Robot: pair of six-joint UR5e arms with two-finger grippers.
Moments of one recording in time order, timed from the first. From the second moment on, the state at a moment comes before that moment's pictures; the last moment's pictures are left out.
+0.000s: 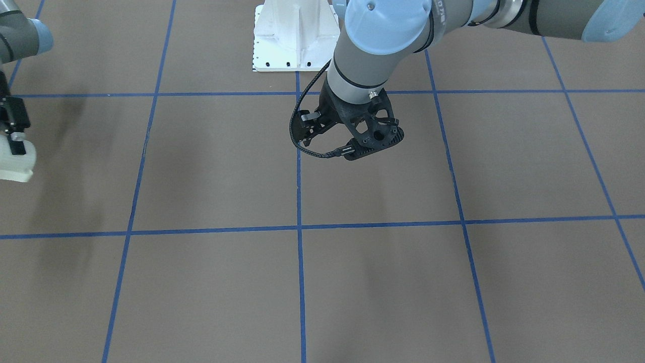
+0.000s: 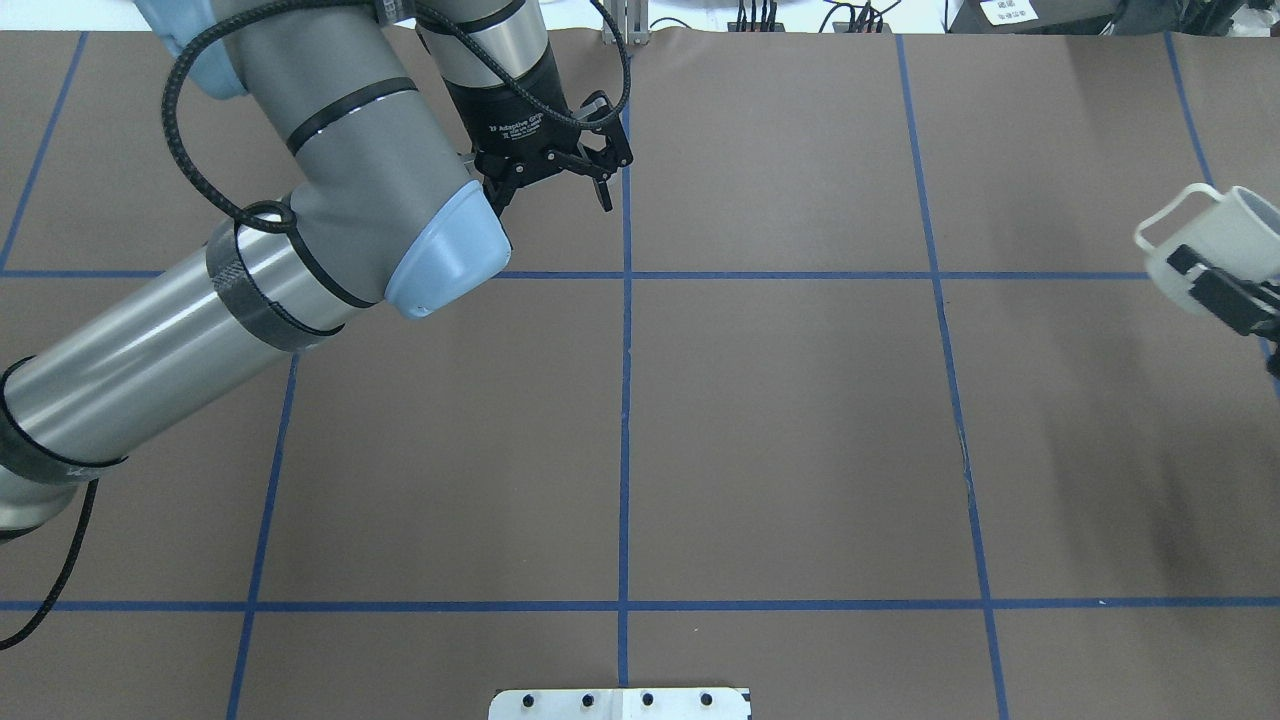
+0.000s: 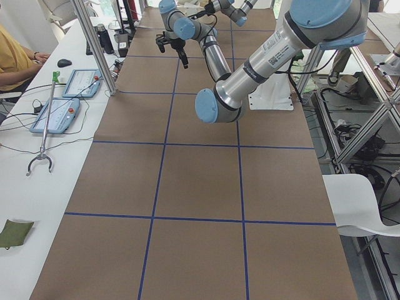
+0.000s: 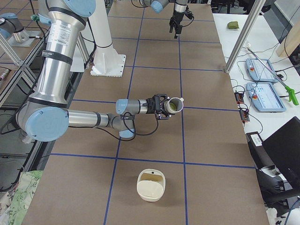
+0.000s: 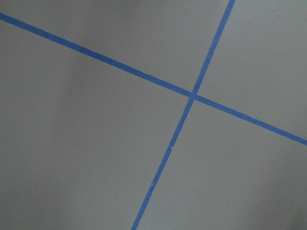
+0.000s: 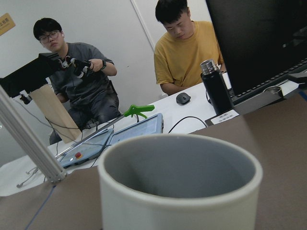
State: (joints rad) left arm -0.81 -2.55 -1.59 -1.24 -2.31 -1.35; right arm 0.74 -1.87 1.56 0.26 1.18 1.27
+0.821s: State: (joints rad) left arm -0.81 -2.52 -1.59 -1.25 -2.29 -1.35; right arm 1.05 -1.90 1.21 0.66 1.44 1.81
